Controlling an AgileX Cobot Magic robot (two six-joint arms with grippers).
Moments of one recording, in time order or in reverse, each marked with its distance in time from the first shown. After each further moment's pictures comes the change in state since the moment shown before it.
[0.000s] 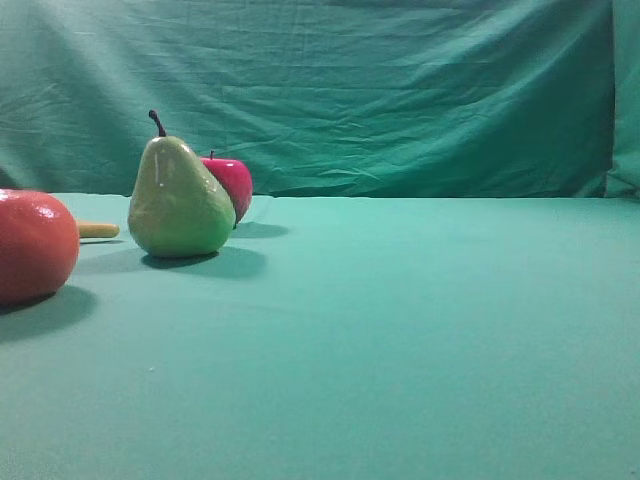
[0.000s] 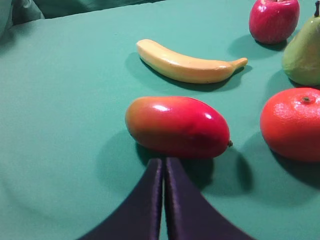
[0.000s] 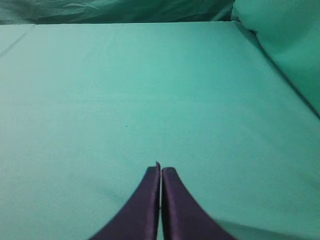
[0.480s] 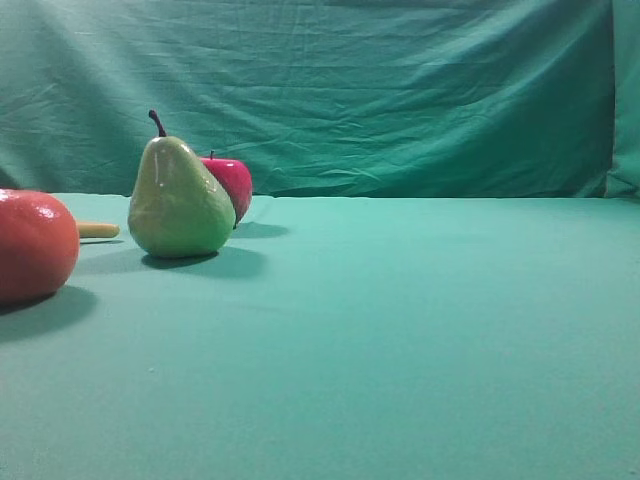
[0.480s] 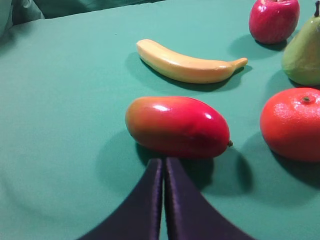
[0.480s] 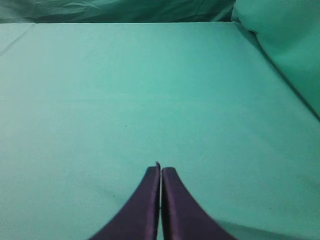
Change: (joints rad) left arm 0.000 0.000 0.000 0.000 0.000 0.000; right arm 0.000 0.000 0.000 0.000 0.000 -0.001
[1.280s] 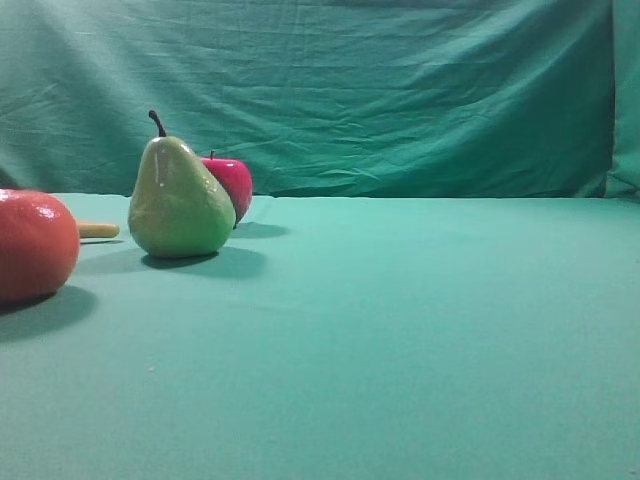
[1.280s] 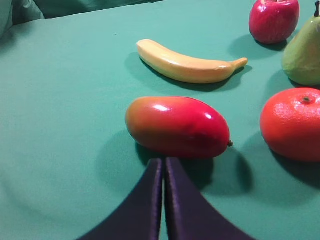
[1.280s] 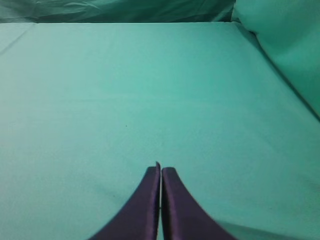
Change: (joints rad) left arm 0.000 0.000 0.000 0.000 0.000 0.000; right arm 0.000 0.002 -0.007 0.067 -0.194 0.026
